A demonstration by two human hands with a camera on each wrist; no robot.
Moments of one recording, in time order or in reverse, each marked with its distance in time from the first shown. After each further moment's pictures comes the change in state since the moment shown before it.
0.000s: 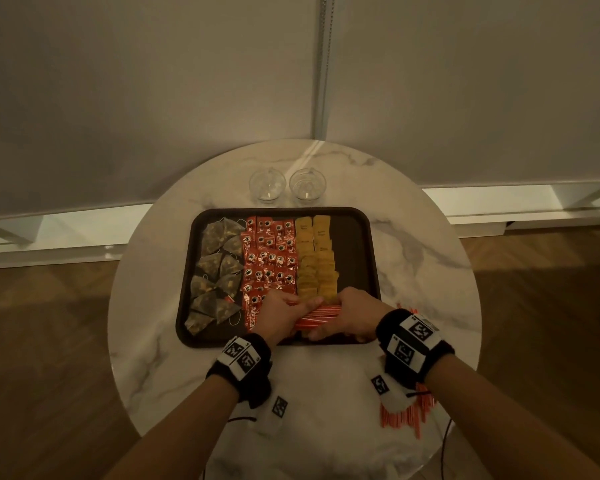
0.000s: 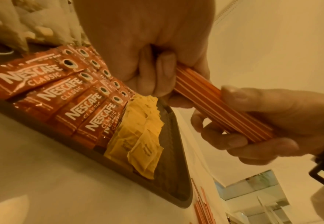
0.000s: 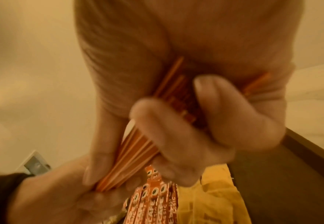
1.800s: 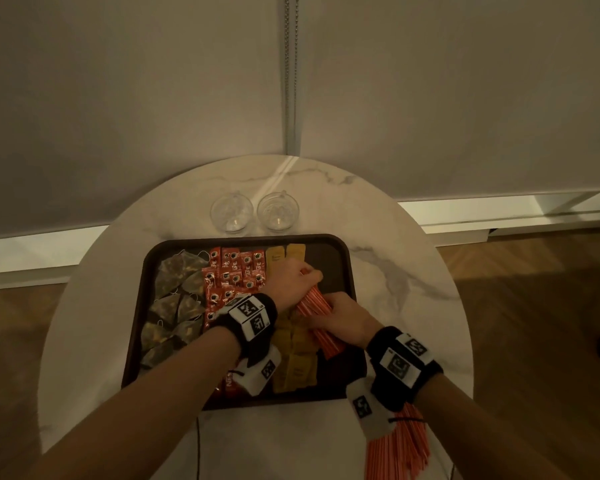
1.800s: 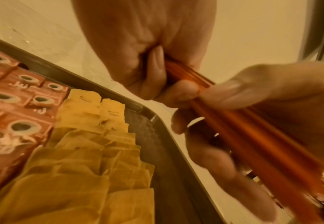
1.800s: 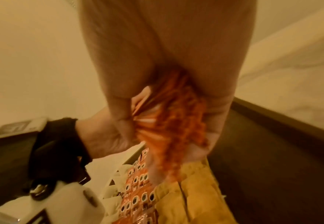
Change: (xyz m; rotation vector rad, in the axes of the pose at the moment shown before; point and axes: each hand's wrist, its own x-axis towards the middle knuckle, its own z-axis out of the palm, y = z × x) left_hand 0.126 0.085 0.037 0.499 -0.151 0.190; right_hand 0.073 0.030 -0.055 0.401 0.064 -0.148
